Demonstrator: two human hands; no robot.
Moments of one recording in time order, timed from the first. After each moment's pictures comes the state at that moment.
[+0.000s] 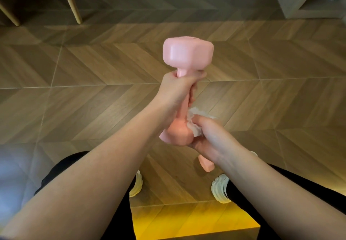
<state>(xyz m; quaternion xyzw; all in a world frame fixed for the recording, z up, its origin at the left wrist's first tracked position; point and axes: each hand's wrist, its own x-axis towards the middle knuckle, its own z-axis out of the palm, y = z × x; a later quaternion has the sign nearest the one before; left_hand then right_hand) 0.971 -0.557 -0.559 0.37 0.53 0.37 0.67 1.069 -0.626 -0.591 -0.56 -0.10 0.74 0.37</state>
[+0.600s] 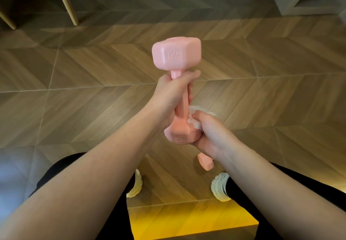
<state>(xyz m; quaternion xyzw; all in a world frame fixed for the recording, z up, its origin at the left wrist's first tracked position) 0.975 -0.562 -0.560 0.34 0.51 0.40 0.68 1.075 -0.620 -0.592 -0.57 -0.11 0.72 0.38</state>
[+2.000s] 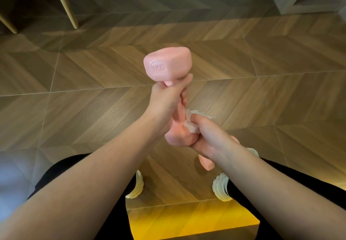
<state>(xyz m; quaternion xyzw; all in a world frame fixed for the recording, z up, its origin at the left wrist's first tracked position) 0.975 -0.570 -0.570 0.30 0.52 0.44 0.67 1.071 -0.624 -0.597 -0.60 -0.05 0.72 0.35</state>
